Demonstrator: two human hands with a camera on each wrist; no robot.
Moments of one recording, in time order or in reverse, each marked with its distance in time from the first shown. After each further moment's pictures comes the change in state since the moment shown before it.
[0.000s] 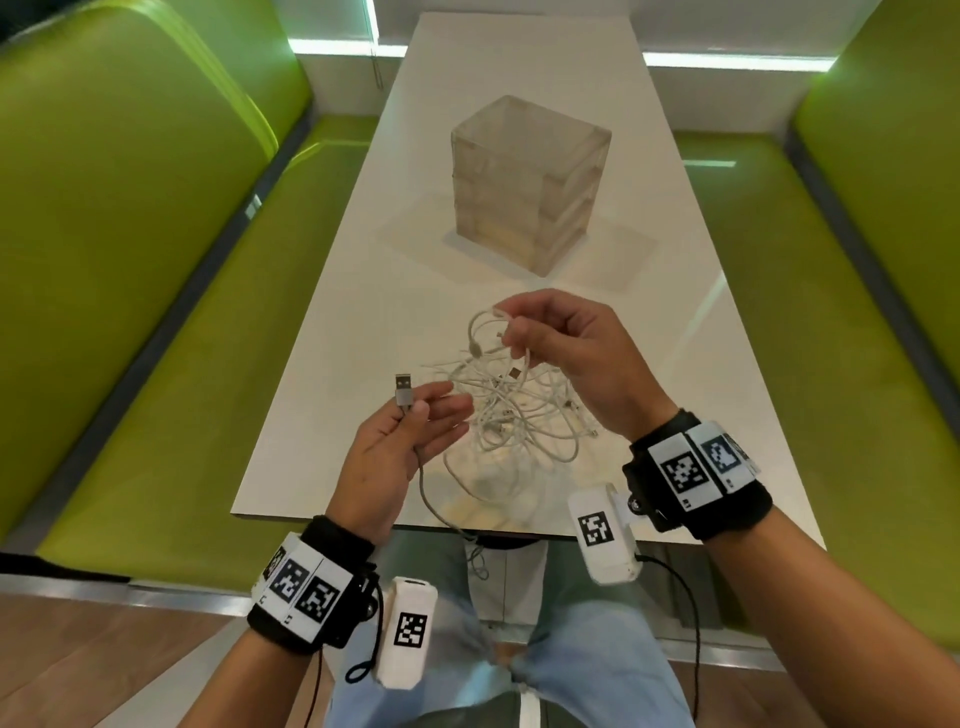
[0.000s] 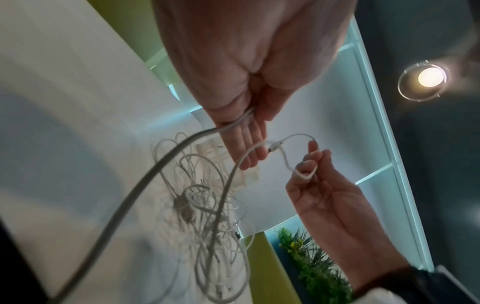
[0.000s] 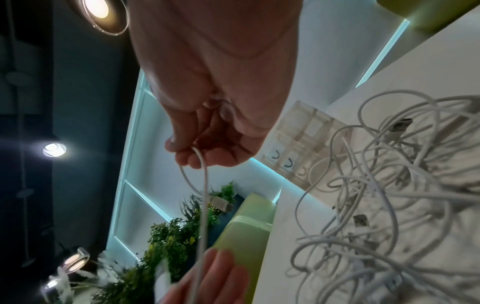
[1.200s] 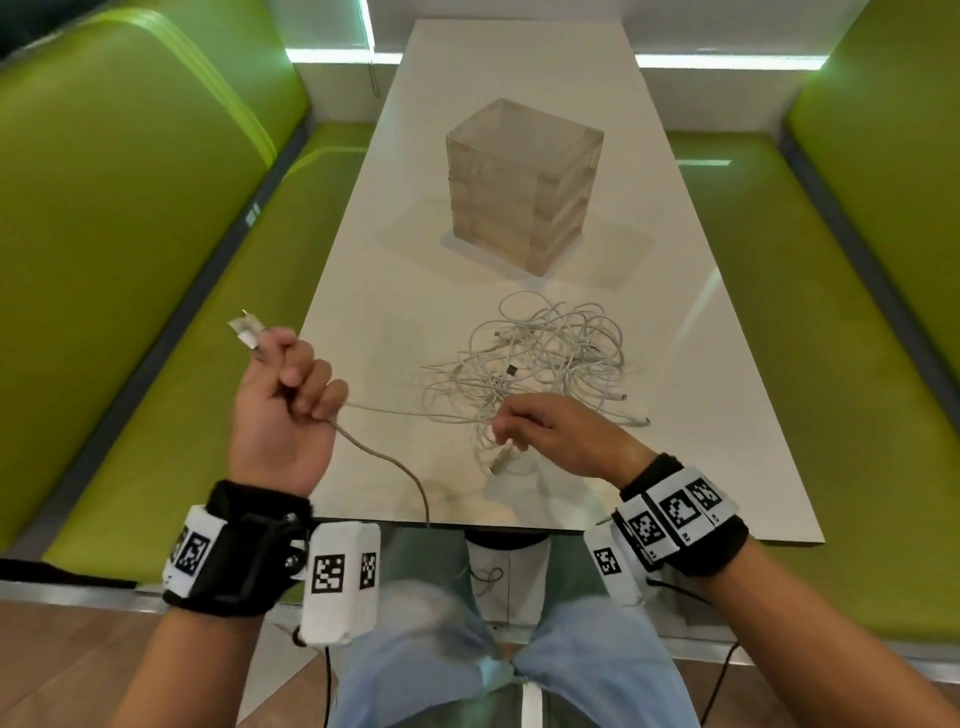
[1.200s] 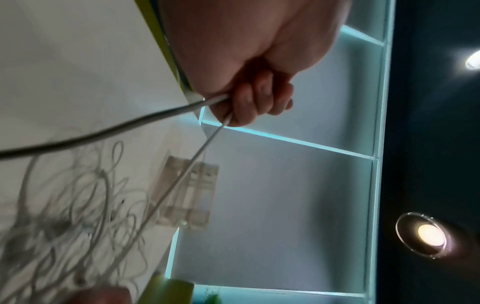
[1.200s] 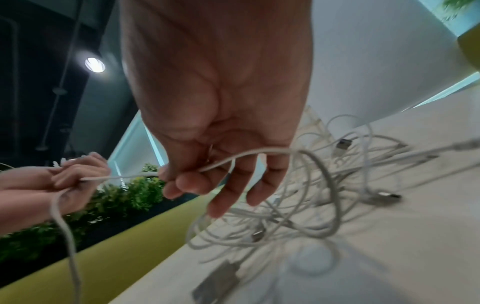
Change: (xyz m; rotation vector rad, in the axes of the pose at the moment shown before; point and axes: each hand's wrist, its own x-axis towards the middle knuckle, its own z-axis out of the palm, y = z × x) left_hand 0.014 0.063 -0.033 -0.380 0.203 0.157; right_hand -0.030 0.048 0.002 -0.603 -0.355 0.181
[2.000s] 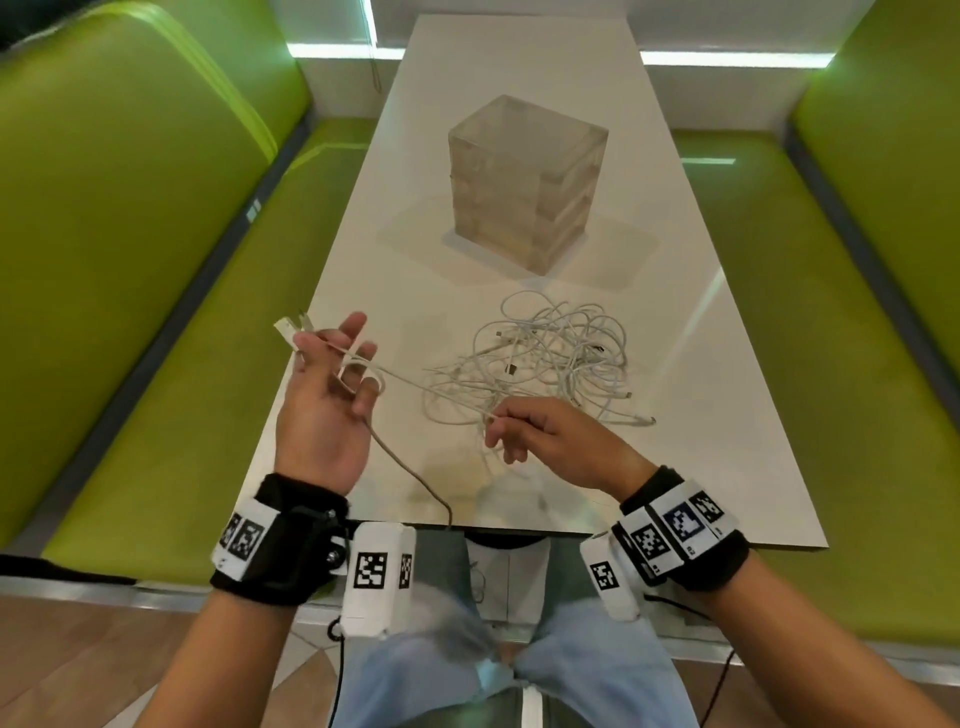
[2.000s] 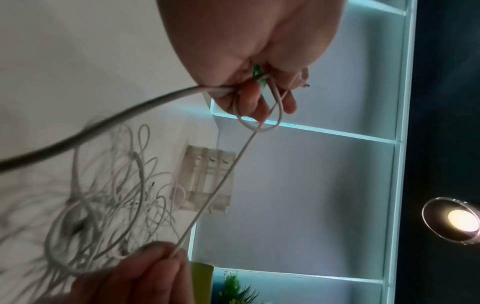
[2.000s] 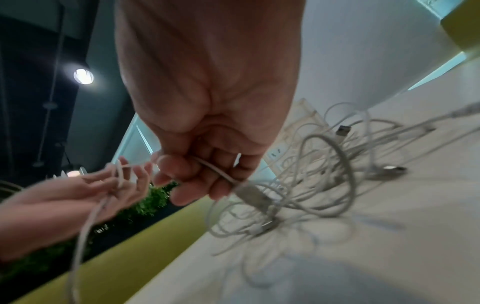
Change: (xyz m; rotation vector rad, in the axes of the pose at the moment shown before) left_hand 0.001 -0.025 0.014 0.067 0.058 -0.006; right_hand -0.002 0.000 0.007 0.150 0.039 -0.046
